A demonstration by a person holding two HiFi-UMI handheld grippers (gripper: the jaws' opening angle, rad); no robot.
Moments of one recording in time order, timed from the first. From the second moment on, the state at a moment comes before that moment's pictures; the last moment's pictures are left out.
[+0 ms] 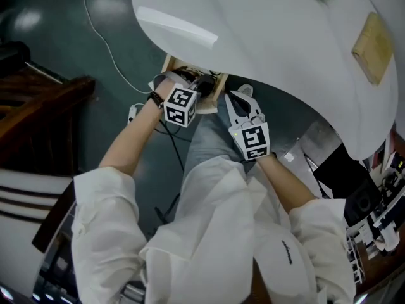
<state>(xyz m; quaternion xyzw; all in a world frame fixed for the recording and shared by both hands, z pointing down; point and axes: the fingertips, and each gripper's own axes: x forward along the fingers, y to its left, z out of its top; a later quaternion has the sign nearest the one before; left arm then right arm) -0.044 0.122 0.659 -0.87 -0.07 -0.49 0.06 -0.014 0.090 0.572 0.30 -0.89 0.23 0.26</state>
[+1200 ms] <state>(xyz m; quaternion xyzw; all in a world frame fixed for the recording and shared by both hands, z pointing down) 0.036 -0.013 0.211 -0.89 0.46 -0.02 -0.03 0.259 0.017 0.253 0.60 -0.79 0.09 0.04</state>
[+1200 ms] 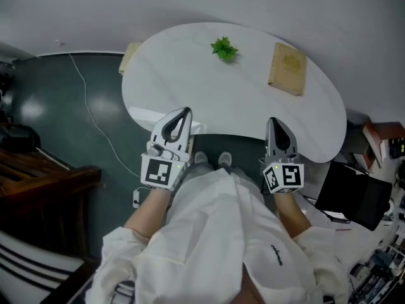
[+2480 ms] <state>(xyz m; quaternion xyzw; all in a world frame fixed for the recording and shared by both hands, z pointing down) 0.020 -0.037 0.158 -0.88 0.48 -0.01 0.00 0.324 0.017 0.198 0.66 -0.75 0.05 0.00</state>
